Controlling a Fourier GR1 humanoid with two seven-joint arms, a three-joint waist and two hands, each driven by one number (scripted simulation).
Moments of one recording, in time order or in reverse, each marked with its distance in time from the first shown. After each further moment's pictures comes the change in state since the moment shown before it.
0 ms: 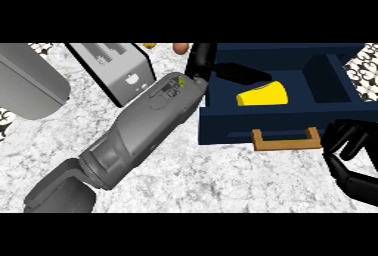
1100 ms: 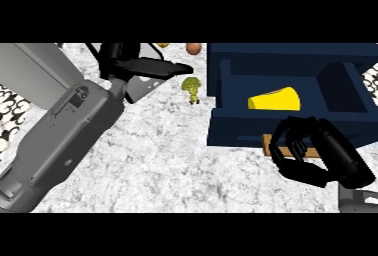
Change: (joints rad) left arm 0.350 0.342 0.146 -0.521 0.006 -0.085 0.173; right arm -0.047 -0.005 0.245 0.158 0.649 -0.158 -0.074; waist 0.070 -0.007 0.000
